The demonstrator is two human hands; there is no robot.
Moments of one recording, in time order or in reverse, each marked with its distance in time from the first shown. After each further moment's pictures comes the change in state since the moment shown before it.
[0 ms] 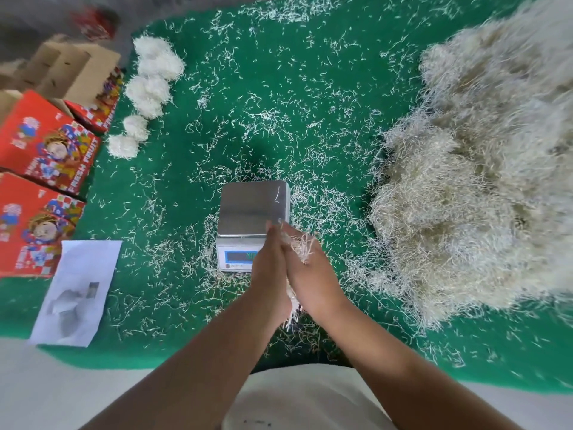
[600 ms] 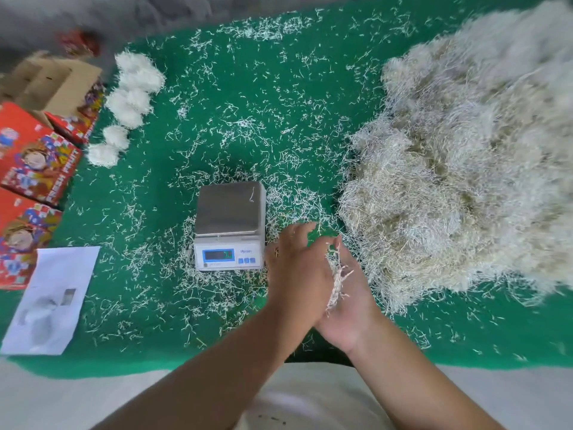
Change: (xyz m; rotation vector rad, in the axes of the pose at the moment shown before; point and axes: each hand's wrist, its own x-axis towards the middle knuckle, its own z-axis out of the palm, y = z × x) left_hand -0.032 -0.062 0.051 1.235 0.066 1.068; right_hand -0.069 0.000 -0.081 1.230 -0.140 0.550
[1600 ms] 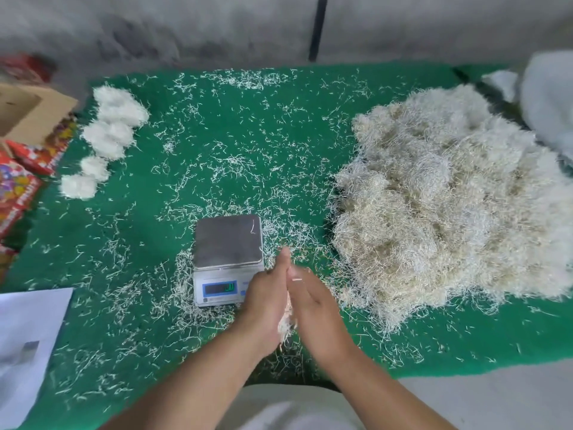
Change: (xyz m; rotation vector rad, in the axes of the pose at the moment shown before) left_hand -0.009 -0.073 -0.089 -1.231 -0.270 -0.678; right_hand 0.012 0.084 0.072 -1.348 0.223 -0.874
